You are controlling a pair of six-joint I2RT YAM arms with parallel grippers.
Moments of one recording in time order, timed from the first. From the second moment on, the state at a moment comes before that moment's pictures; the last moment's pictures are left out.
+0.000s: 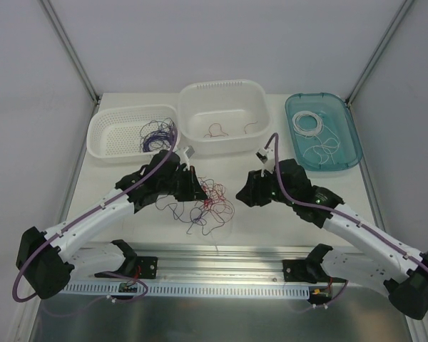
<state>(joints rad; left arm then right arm) -0.70 1.09 0.82 -0.45 0.27 -0.75 0.78 0.94 0.79 -0.42 -0.14 0.48</state>
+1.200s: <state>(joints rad) -0.74 1.06 0.82 -0.37 0.32 -0.84 0.80 1.20 0.68 0.04 -0.45 0.34</state>
